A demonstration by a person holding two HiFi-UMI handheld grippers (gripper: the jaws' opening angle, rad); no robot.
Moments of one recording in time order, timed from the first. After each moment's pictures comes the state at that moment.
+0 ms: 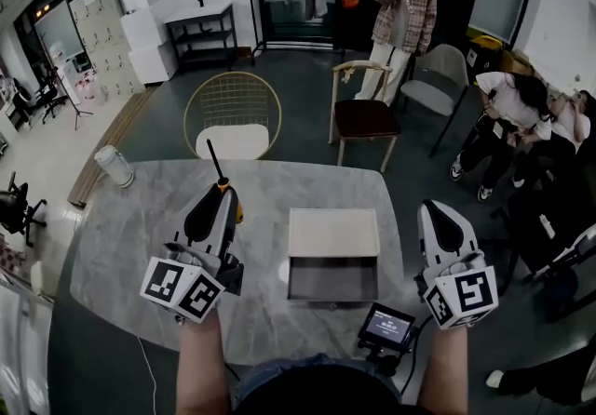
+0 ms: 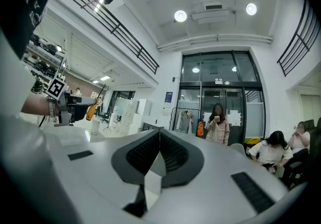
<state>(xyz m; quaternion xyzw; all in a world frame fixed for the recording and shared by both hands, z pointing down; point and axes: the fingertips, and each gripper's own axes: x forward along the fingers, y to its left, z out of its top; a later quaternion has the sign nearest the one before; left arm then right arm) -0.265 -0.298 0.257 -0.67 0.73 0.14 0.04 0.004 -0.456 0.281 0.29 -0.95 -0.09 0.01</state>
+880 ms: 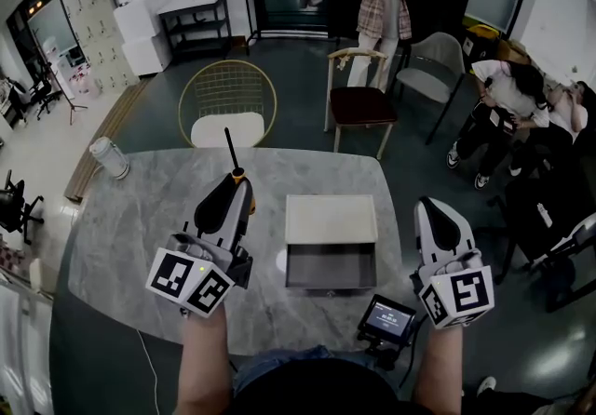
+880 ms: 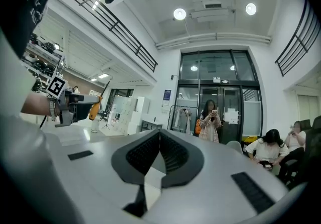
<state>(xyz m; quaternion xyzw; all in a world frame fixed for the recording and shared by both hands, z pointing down) -0.239 -0.307 0.257 -0.70 0.70 0.13 0.04 0.008 -0.438 0.290 0.30 -0.95 -0.09 0.02</state>
